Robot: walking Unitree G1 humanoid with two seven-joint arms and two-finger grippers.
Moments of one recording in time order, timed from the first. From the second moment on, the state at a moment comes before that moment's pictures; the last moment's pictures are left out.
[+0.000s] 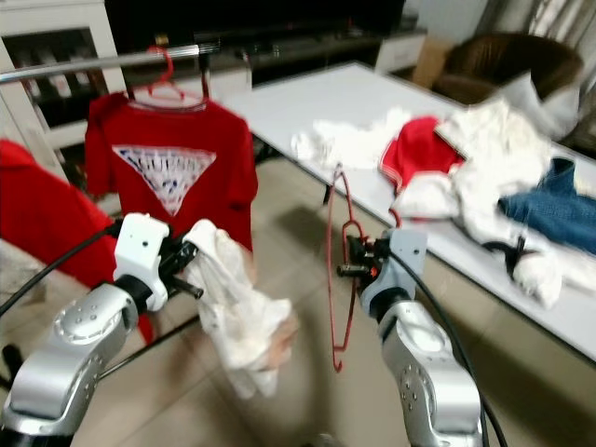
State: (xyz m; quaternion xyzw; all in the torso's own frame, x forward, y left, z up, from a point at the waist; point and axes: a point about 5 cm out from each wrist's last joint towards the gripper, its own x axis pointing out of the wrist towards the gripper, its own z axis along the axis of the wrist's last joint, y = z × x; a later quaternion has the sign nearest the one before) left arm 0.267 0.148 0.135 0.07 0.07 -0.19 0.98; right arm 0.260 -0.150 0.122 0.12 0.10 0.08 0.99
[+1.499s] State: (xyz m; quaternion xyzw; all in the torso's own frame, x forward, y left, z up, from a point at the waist) left arm 0.269 0.145 0.131 0.05 0.07 -0.17 0.98; right arm 0.259 -0.158 0.129 0.04 0.10 0.10 0.99
